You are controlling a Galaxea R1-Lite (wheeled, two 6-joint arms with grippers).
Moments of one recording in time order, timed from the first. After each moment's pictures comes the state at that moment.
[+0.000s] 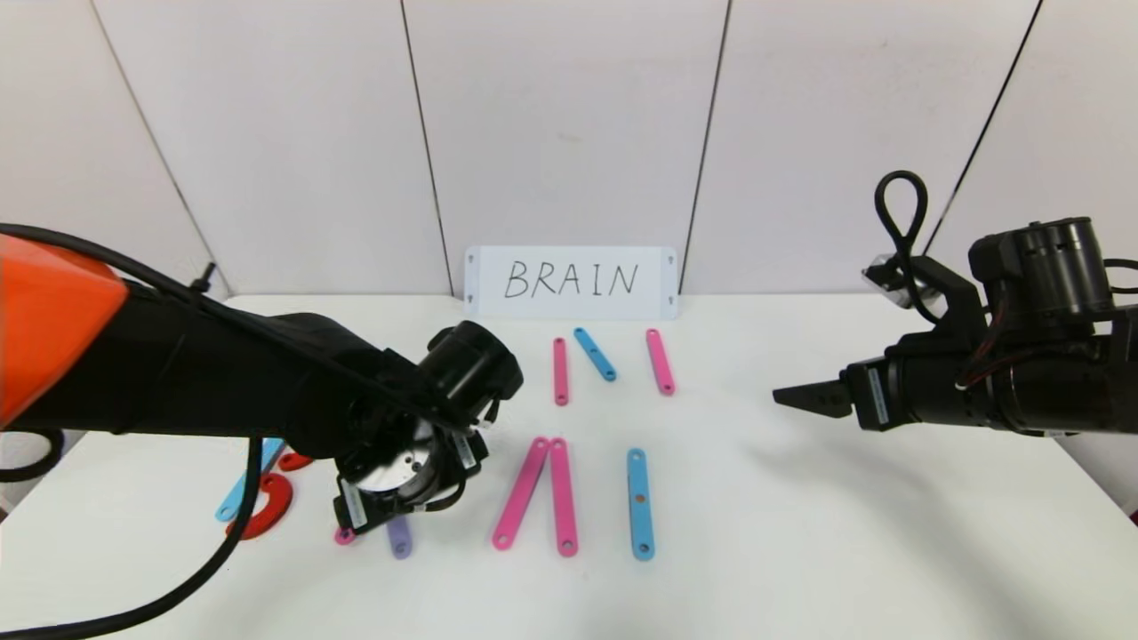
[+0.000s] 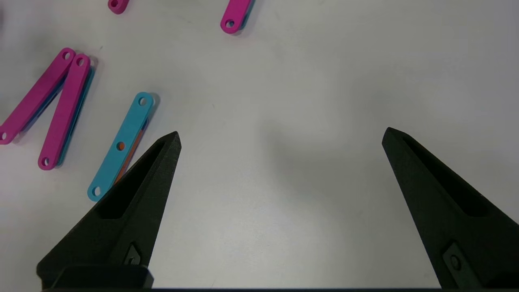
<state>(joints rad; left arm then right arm) -0.65 1.89 -1.19 0.46 0.41 -1.10 0.21 1.62 -0.90 -0.05 0.24 -0.02</state>
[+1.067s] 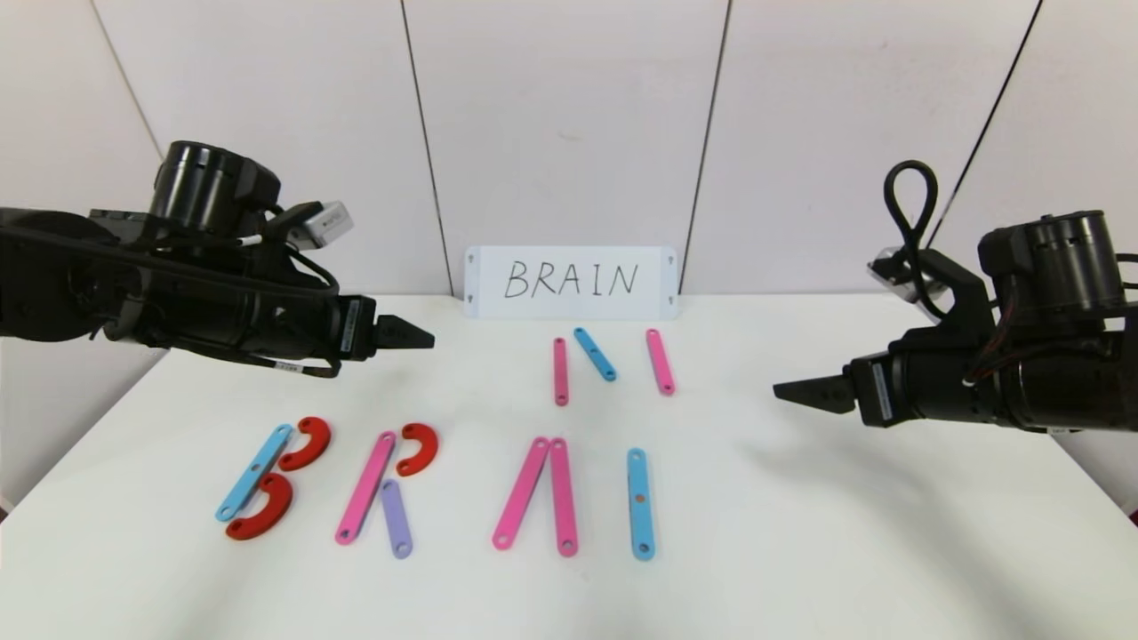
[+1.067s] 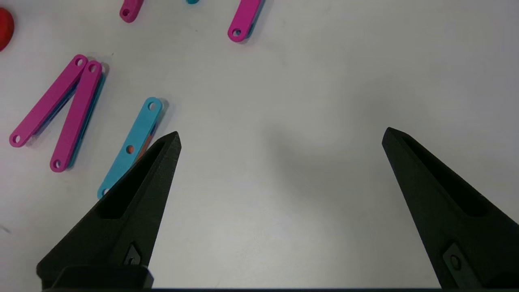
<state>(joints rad) -0.19 1.68 -1.24 0.20 -0.28 -0.06 0.21 1.60 -0.90 -0.05 0.24 -0.01</state>
